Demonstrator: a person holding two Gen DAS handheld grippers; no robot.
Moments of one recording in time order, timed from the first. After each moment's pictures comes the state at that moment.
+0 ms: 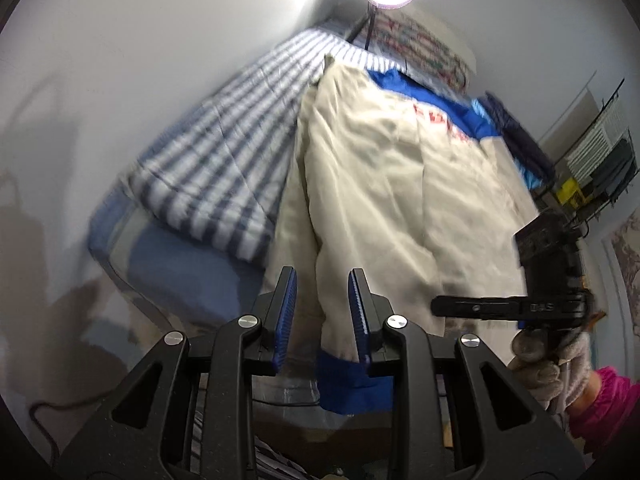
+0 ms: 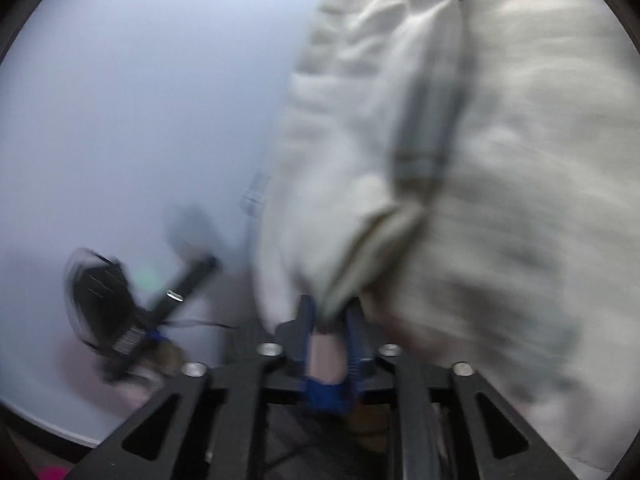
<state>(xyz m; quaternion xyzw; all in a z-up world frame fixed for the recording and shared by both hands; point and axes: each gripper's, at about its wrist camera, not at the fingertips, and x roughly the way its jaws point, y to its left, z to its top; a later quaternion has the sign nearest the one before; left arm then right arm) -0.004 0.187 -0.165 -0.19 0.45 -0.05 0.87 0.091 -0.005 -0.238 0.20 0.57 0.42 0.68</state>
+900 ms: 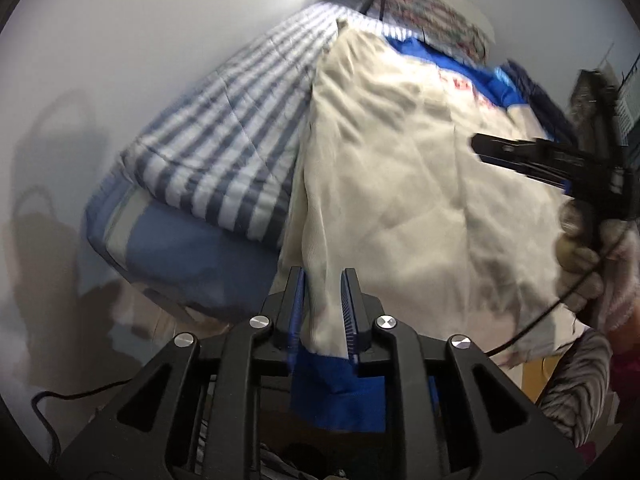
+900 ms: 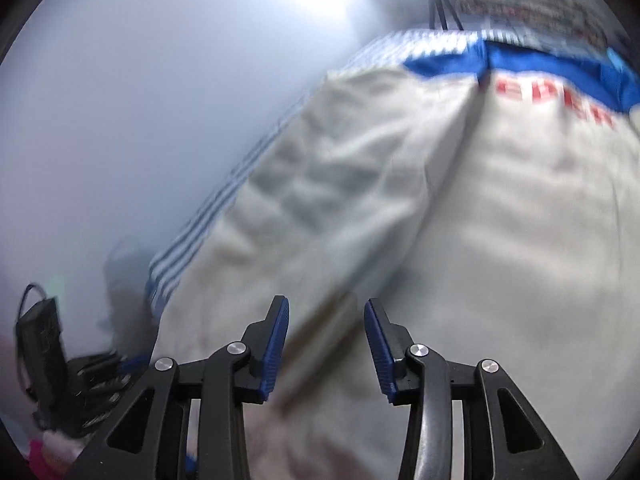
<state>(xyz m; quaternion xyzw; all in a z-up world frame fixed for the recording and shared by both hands) 0.003 0.179 -0.183 -0.15 0.48 -0.01 0.86 0.140 0.000 -0.158 0.01 0.45 0.32 0.83</state>
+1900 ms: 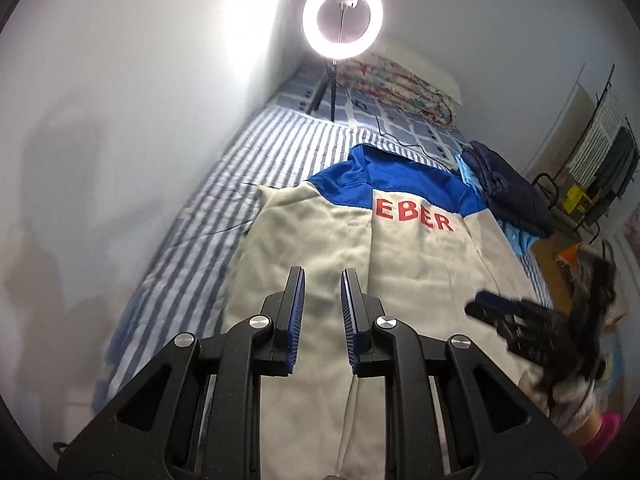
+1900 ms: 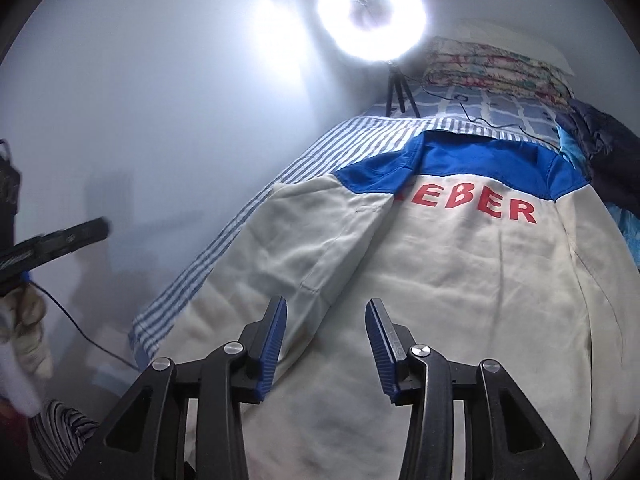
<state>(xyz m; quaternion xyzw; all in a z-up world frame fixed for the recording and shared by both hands) 0.180 0.140 -0.032 -0.14 0.40 -0.04 0.91 0.161 -0.096 -0.070 0.01 0.37 0.28 0.89</state>
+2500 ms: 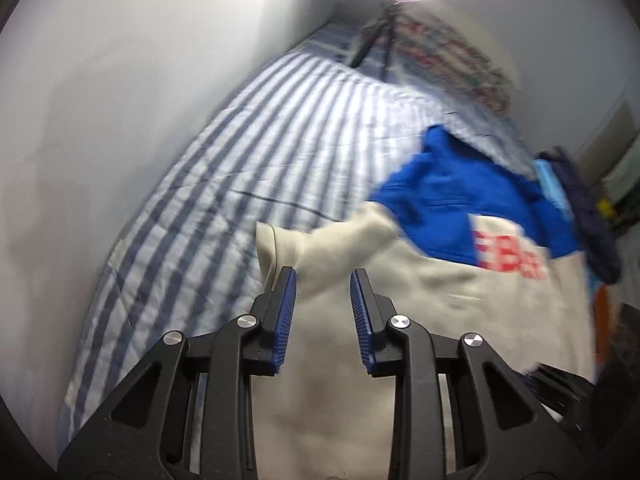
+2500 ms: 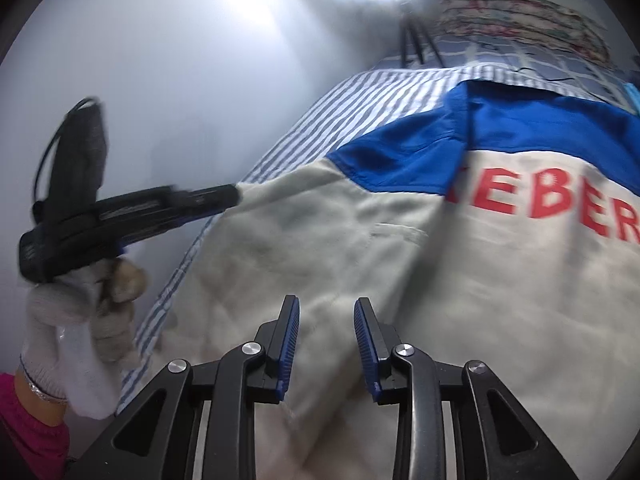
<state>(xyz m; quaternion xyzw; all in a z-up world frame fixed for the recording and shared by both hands) 0.394 0.179 -0.183 -0.15 0.46 0.00 0.87 0.315 -0.013 -0.151 0.03 0.43 0.31 0.85</state>
